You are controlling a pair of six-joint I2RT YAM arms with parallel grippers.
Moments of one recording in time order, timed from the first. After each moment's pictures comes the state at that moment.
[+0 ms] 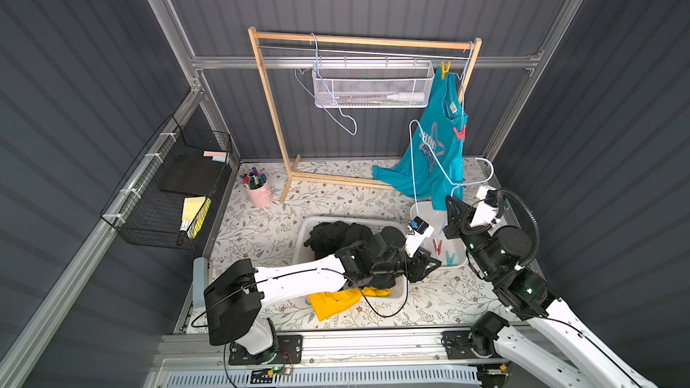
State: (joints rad) left arm -1.13 1.58 1.08 0.15 0.21 -0.45; right arm 0.60 0.62 0.70 -0.03 0.32 0.31
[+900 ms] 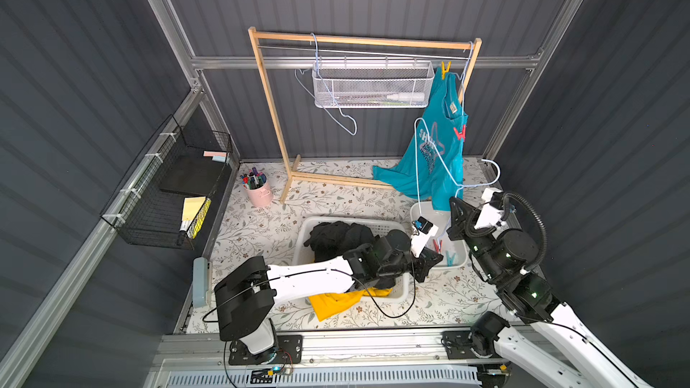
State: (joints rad) left arm -1.14 1.63 1.09 0.24 0.16 -0.48; right arm 0.60 0.59 0.70 -0.06 0.32 0.32
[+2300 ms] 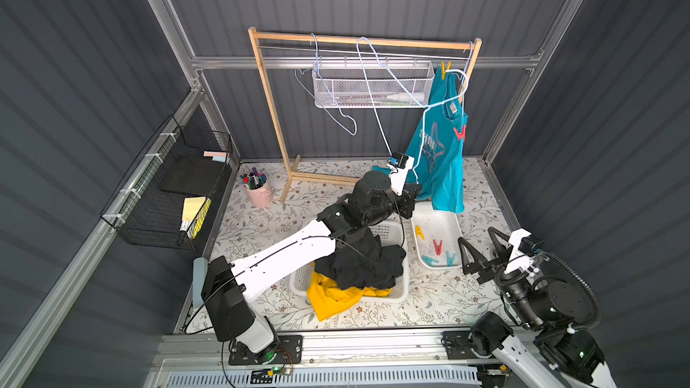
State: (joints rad) left arm -0.91 1.58 1.51 -0.09 0.03 -0.38; right arm 0.60 0.11 0.63 -0.44 0.22 0.16
